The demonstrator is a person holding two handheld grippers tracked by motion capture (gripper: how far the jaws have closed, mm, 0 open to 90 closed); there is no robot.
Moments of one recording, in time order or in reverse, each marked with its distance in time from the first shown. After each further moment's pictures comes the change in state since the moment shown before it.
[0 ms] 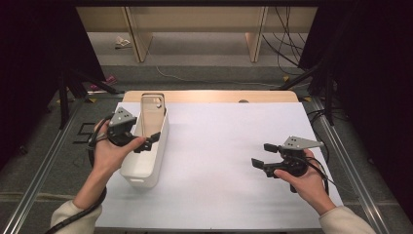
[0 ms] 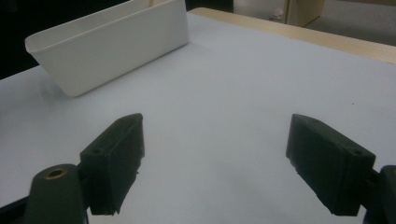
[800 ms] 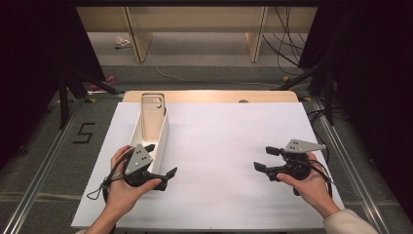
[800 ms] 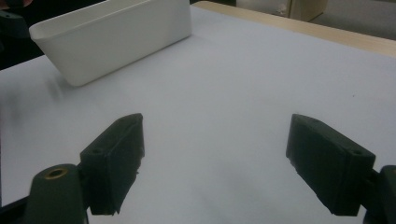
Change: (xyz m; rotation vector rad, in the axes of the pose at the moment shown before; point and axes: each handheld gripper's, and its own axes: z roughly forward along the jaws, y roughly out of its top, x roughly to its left) left arm -0.064 -0.057 -0.006 -0.066 -0.082 0.161; right arm 0.001 -0.006 -0.006 0.017 0.008 -0.018
